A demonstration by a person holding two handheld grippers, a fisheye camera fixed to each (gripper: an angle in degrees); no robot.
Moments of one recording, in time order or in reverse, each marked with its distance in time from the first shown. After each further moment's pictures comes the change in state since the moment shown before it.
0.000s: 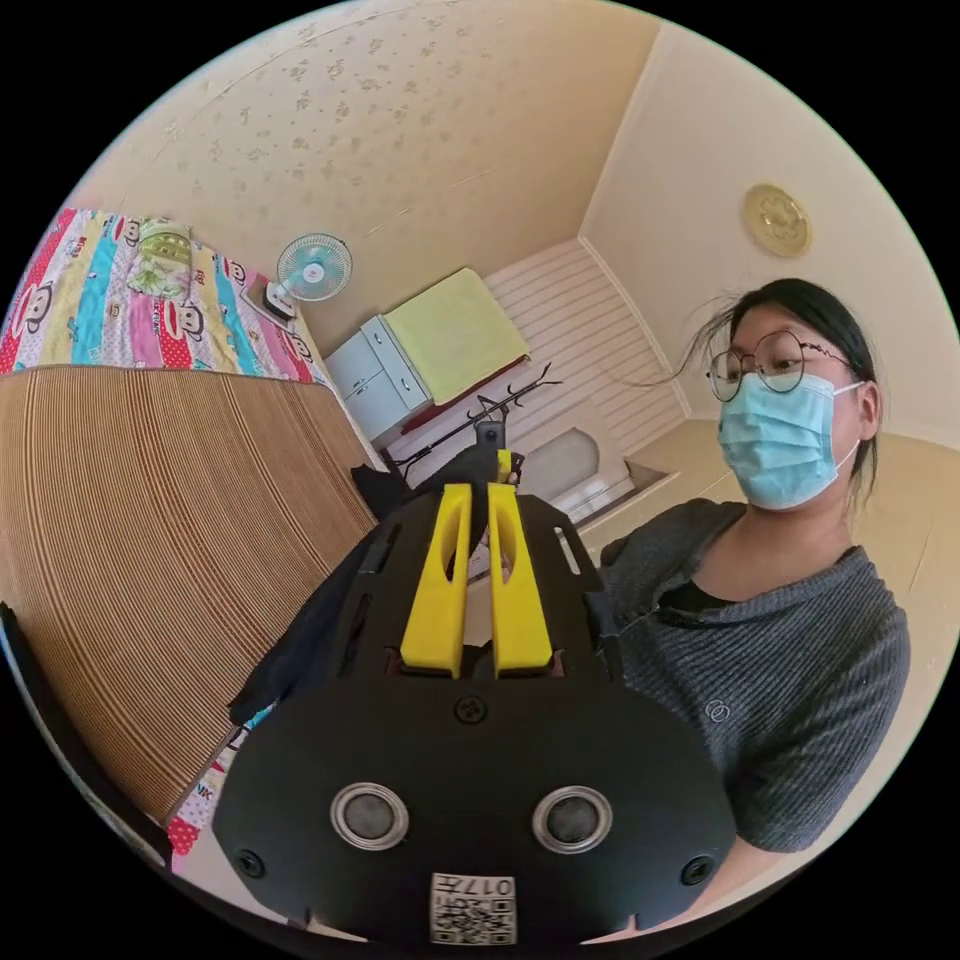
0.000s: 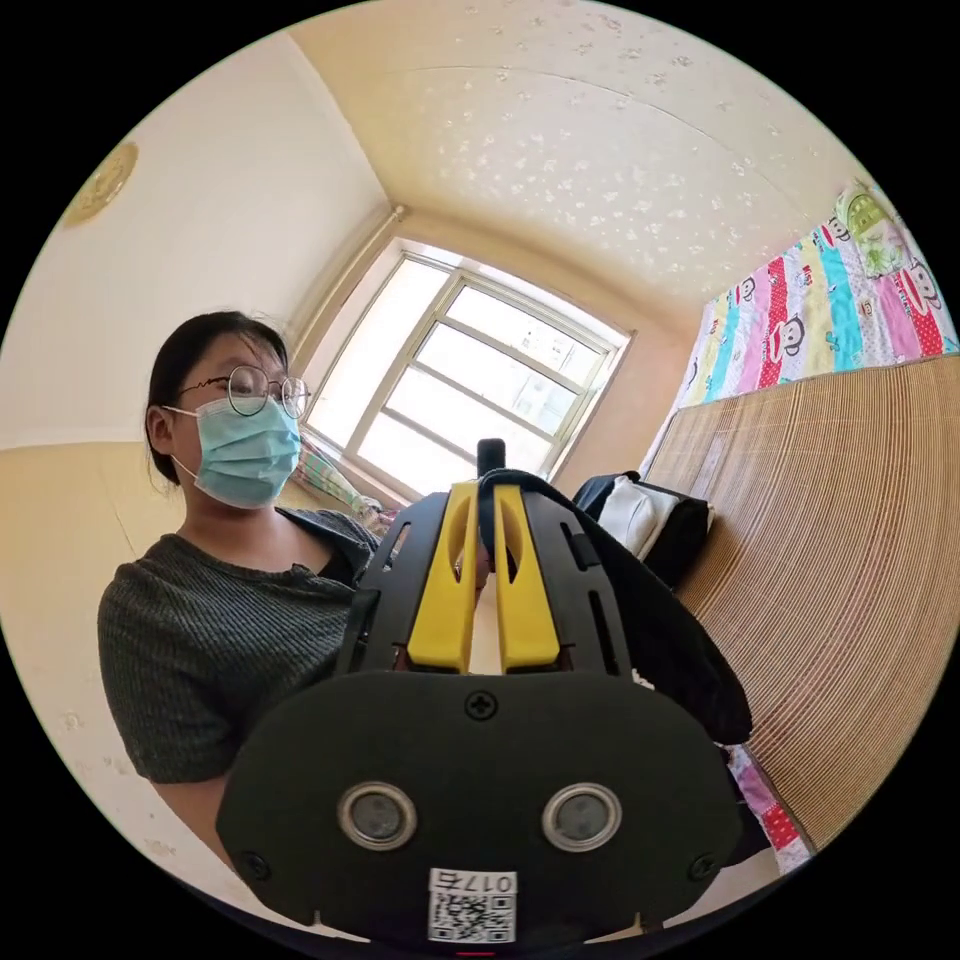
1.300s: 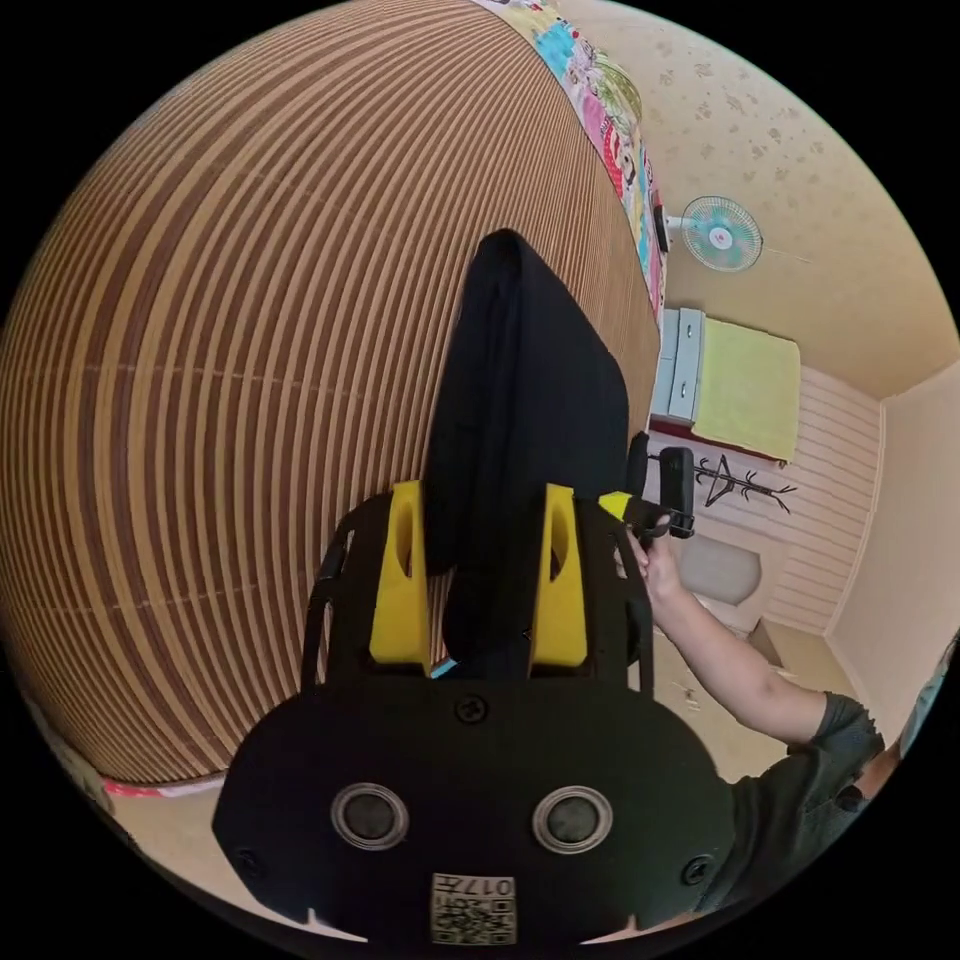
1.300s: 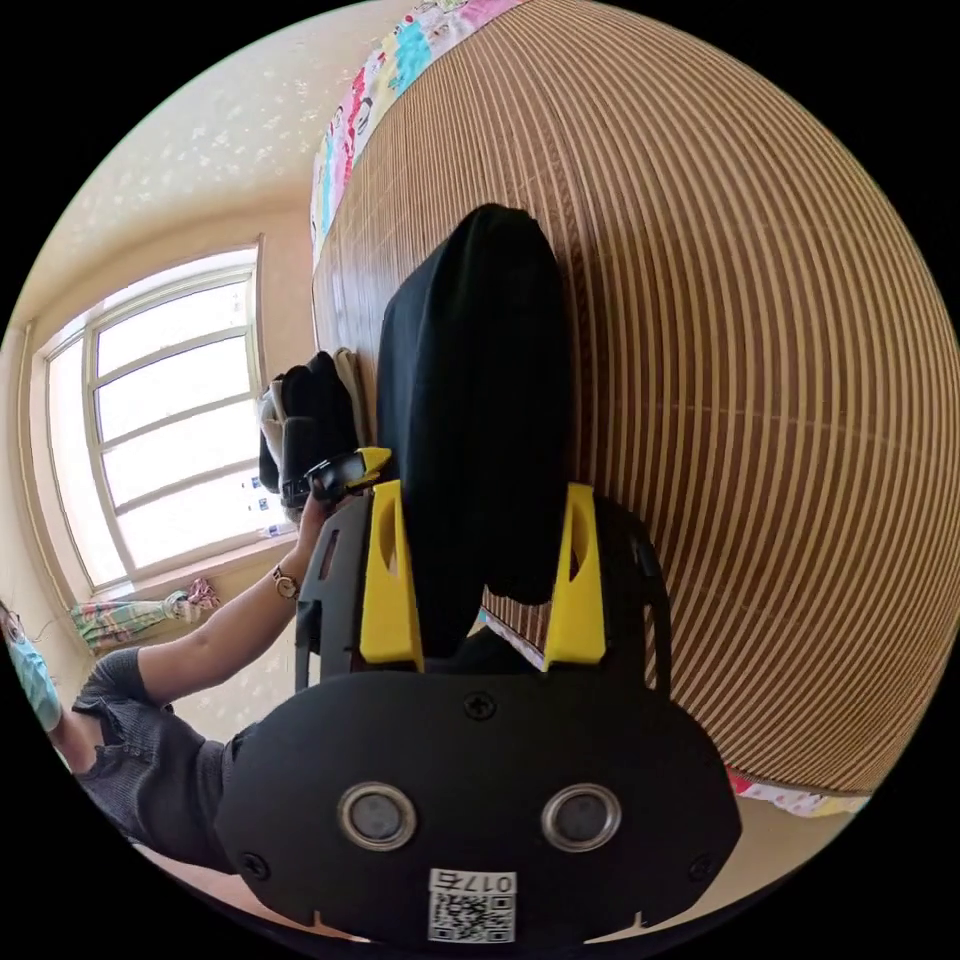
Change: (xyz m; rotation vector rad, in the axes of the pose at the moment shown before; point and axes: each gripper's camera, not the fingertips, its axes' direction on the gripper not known) left arm -0.414 0.074 0.090 -0.122 -0.417 -0.778; right arm 0.430 0.131 0.057 -0.341 0.518 0.731
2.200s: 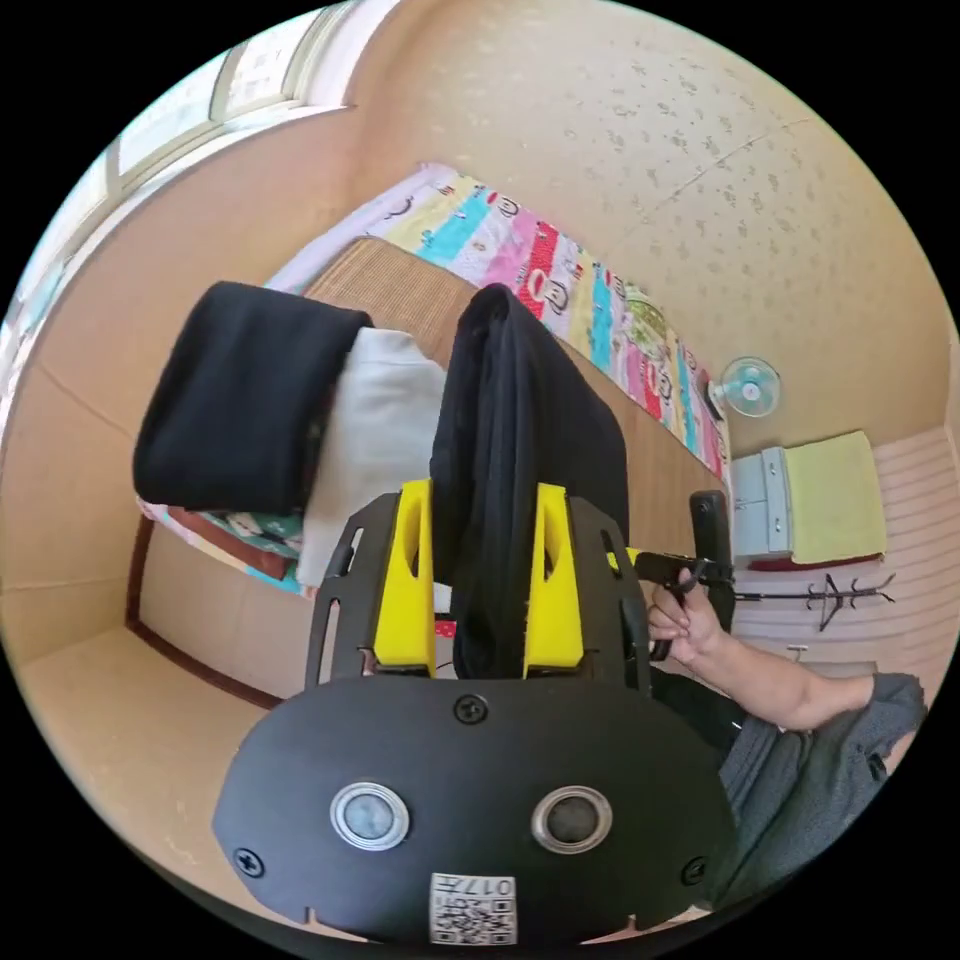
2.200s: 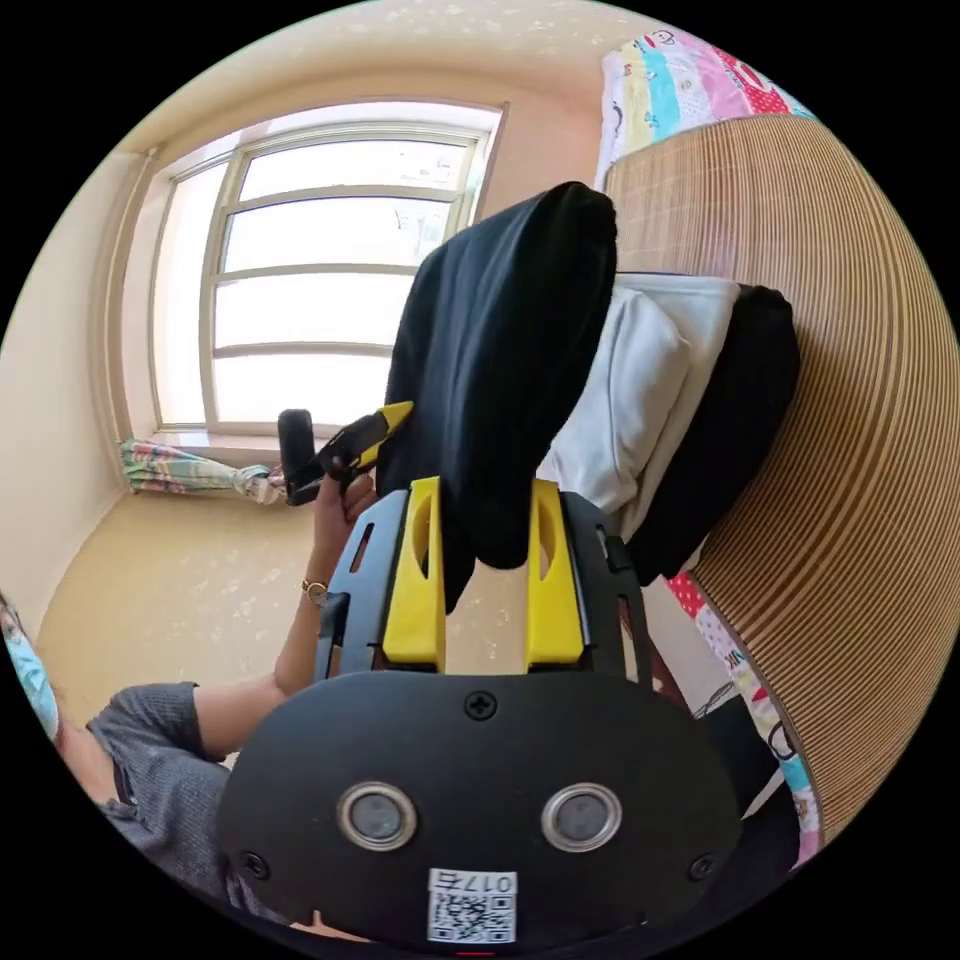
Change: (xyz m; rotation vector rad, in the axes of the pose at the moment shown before) left arm 0.137 0.283 -0.559 0.561 -0.457 -0.033; right arm -0.348 0.013 0.119 -0.183 -0.239 -0.398
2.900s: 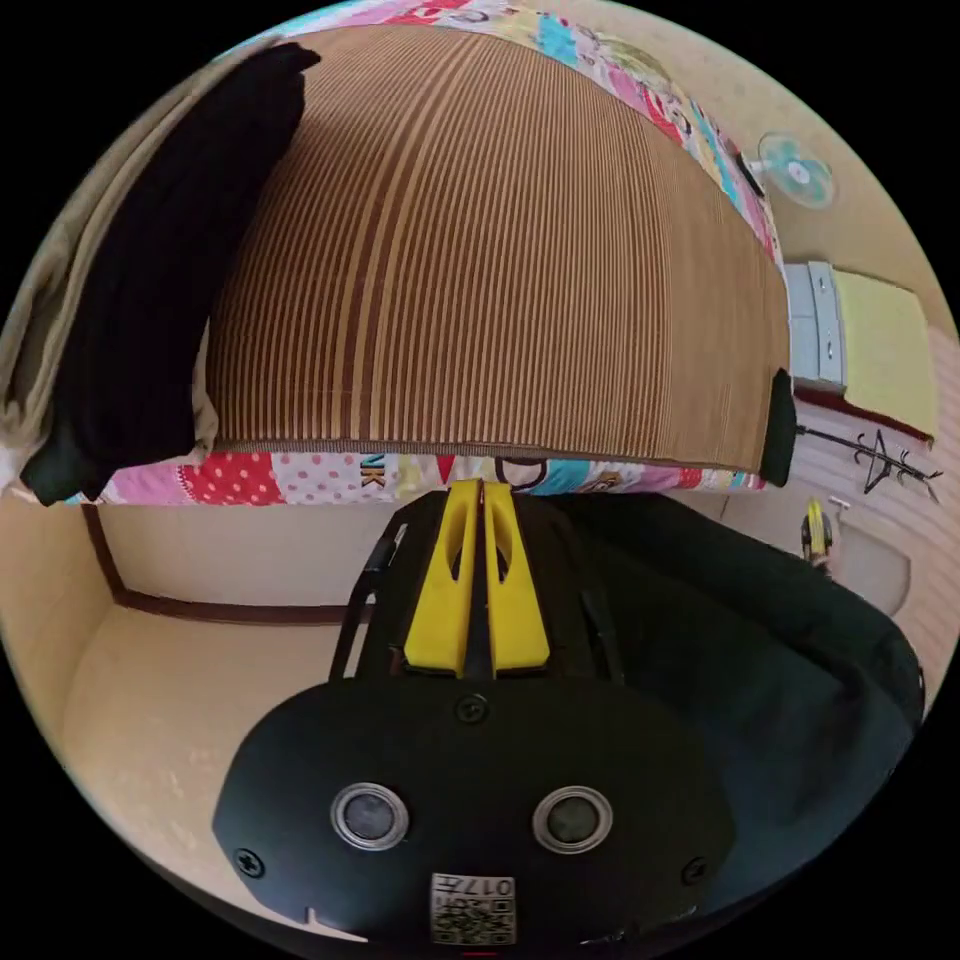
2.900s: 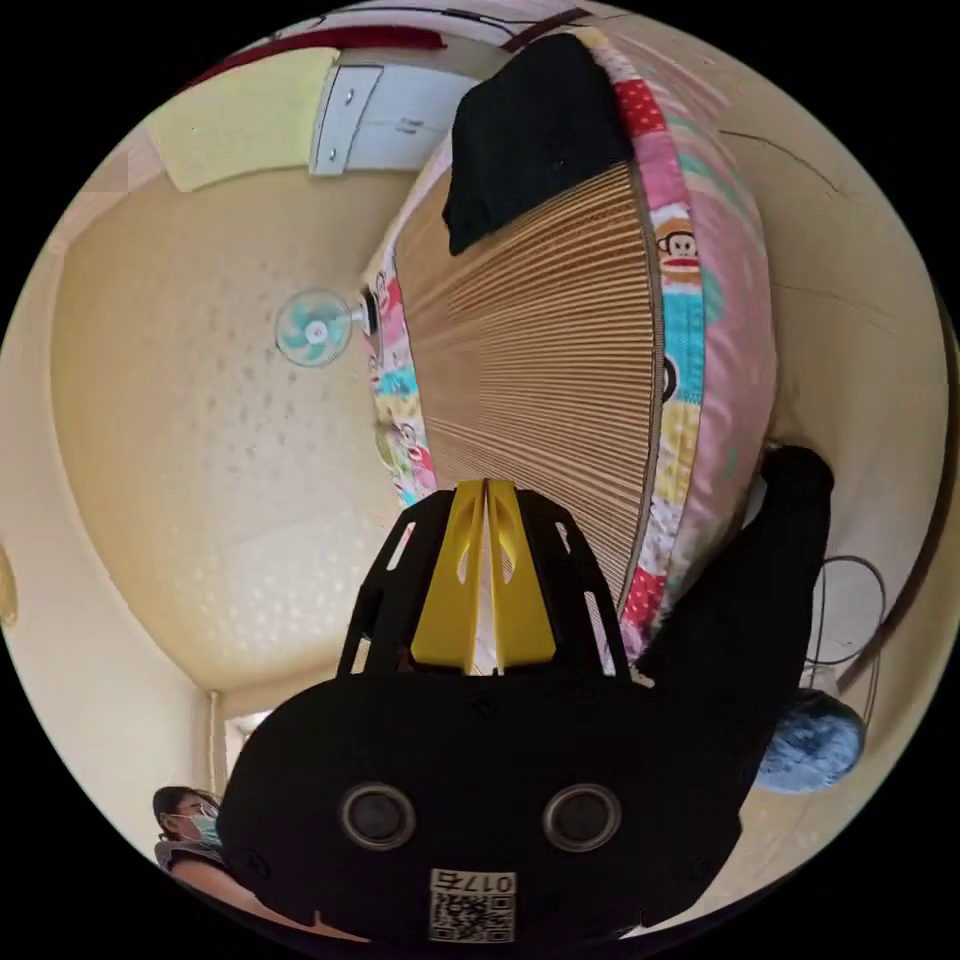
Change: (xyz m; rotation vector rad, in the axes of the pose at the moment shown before) left arm 0.131 0.217 0.324 -0.559 -0.073 0.134; right arm 0.149 0.630 -0.407 1.557 -0.187 0.830
